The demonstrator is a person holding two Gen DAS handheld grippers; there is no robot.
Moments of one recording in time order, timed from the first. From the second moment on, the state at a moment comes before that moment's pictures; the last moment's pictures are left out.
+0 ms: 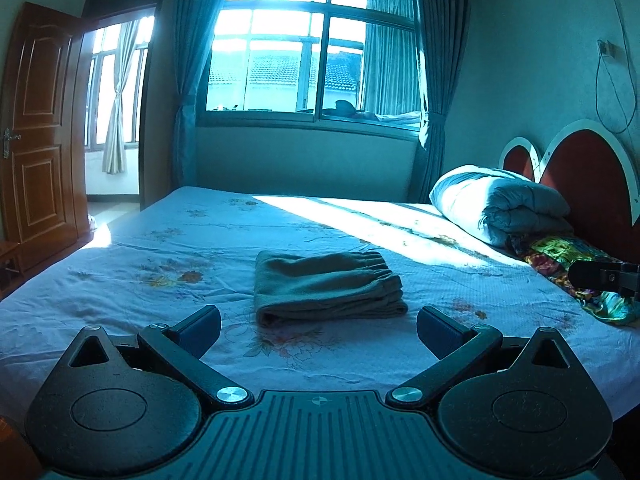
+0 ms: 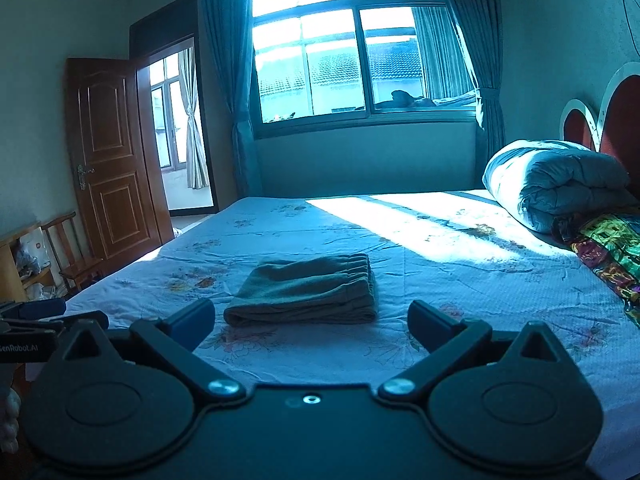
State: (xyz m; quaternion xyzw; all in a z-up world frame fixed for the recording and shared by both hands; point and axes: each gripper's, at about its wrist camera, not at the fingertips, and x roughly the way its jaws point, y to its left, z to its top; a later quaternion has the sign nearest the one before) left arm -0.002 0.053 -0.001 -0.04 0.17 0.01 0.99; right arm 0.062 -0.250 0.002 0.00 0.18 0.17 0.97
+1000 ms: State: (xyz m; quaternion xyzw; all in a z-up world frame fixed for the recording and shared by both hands) left arm -0.005 0.045 -0.001 -0.04 0.17 -0.01 0.99; right arm 0.062 -0.248 0.003 -0.01 0.18 0.17 0.97
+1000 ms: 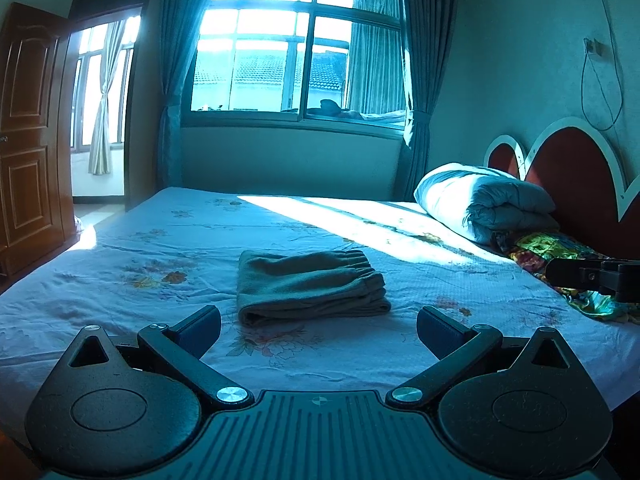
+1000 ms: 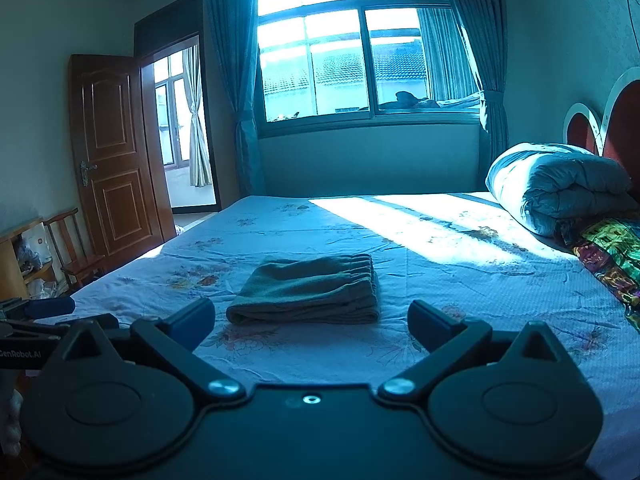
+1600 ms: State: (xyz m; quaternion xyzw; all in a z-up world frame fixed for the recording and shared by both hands) left arm -0.005 0.043 0.000 -0.04 0.16 -0.01 0.99; right arm 0.063 -0.247 0.002 -0.01 0.18 0.18 0.97
